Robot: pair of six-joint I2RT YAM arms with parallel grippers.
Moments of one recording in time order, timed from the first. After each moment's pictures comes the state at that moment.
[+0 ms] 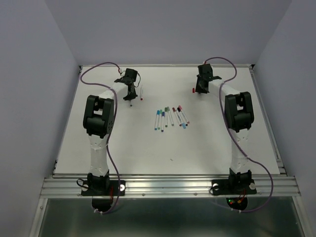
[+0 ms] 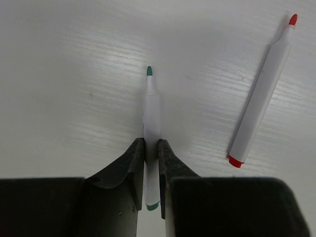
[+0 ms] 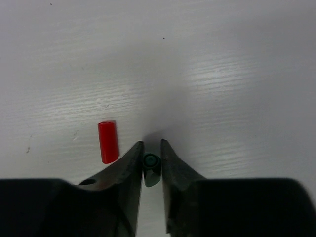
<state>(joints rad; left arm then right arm) -0.27 2.16 1.64 -0.48 -0.29 -0.44 0.21 2.29 1.81 -0.37 0.24 0.32</state>
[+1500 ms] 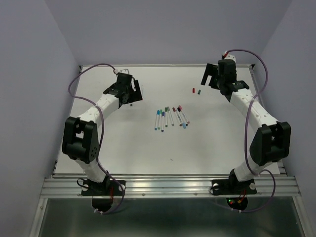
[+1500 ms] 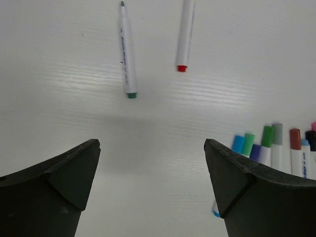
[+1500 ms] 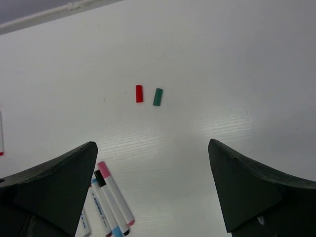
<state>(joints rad) -0.29 1.72 1.28 -0.39 -0.18 -0.44 0.21 1.63 1.43 -0.34 0.24 0.35</state>
